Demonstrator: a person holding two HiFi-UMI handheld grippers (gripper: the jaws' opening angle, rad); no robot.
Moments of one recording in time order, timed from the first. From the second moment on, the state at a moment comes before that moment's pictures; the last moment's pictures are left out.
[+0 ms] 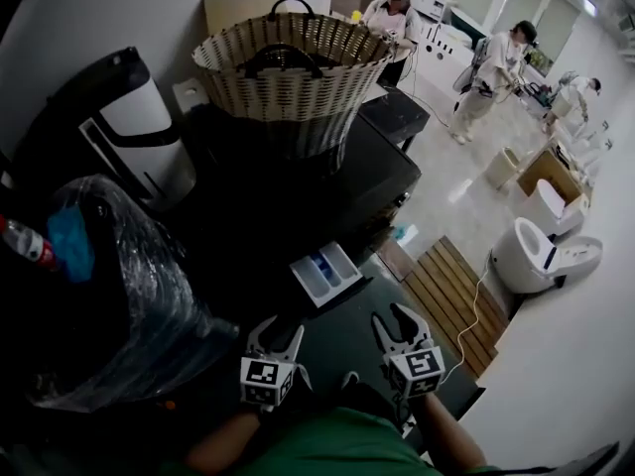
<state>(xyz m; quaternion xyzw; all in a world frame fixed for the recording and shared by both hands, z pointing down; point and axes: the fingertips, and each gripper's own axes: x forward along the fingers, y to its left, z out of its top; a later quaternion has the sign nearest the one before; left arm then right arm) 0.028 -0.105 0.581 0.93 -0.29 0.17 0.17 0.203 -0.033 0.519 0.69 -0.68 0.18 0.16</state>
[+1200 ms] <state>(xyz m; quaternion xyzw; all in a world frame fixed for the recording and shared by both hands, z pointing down) 0.033 -0.104 0.649 0.79 -0.49 0.23 0.28 0.201 -0.107 0.721 0.50 -0.72 0.36 0.32</state>
